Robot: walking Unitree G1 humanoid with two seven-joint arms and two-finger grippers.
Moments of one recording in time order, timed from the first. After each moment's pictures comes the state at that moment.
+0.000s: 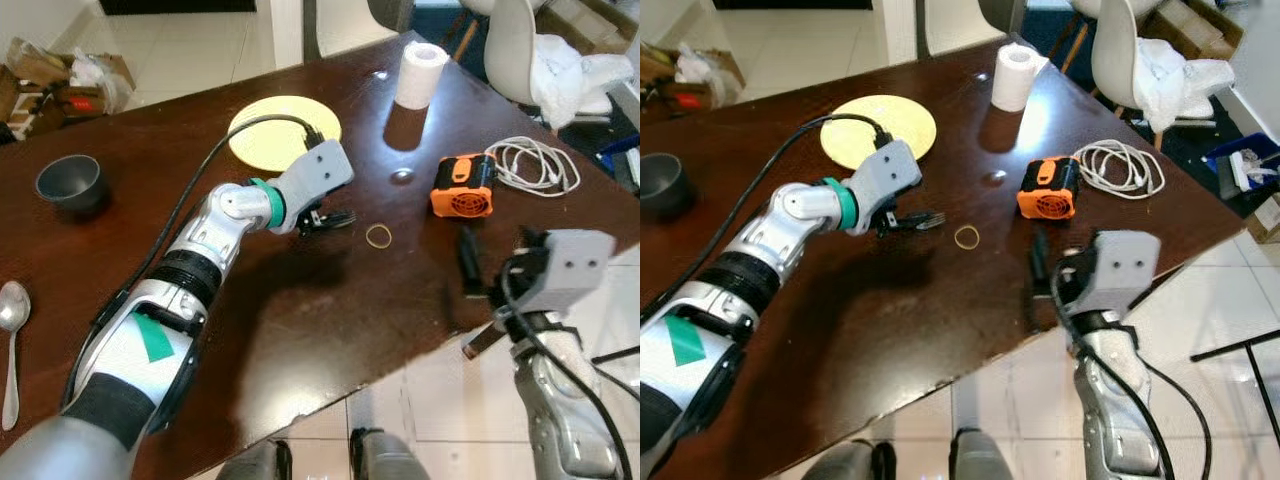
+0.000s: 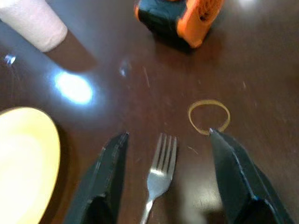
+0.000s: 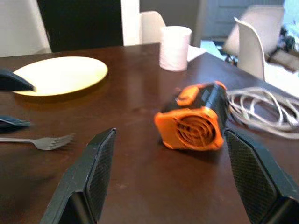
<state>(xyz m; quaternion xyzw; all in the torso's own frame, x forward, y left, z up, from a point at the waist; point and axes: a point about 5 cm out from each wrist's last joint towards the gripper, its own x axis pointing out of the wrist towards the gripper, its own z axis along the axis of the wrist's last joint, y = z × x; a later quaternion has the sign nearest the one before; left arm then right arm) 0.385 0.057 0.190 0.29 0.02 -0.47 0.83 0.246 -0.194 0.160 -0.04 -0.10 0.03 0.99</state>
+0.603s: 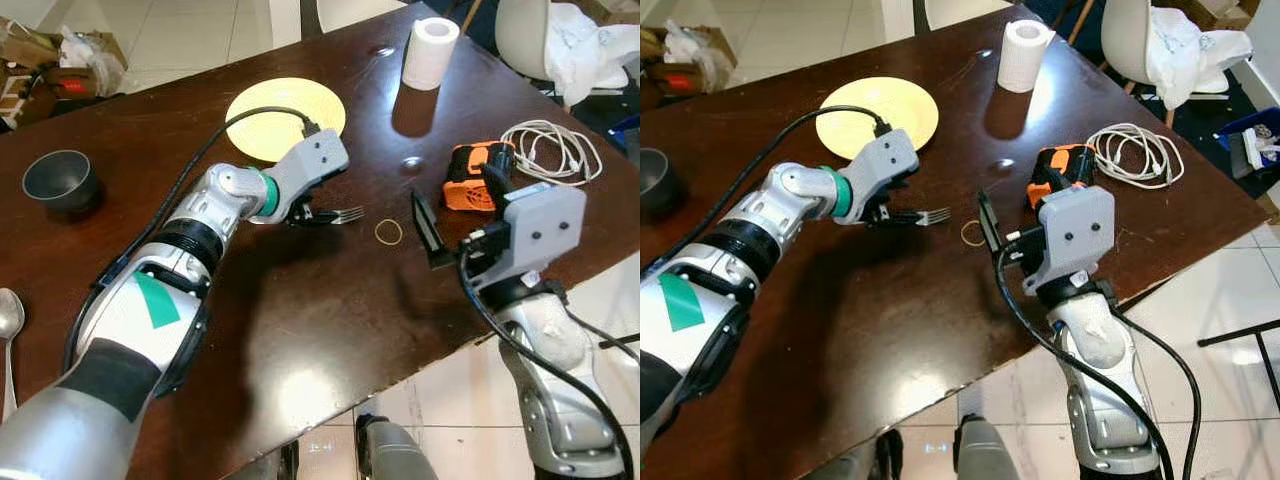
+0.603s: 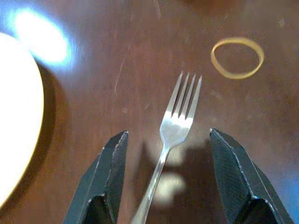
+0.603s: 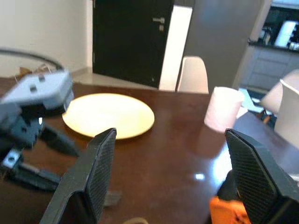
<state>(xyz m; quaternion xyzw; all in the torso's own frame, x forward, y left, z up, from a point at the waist) 0.395 0.078 0.186 0.28 0.13 -0.47 0.83 0.253 -0.155 0.216 -0.10 -0.19 0.12 0.97</state>
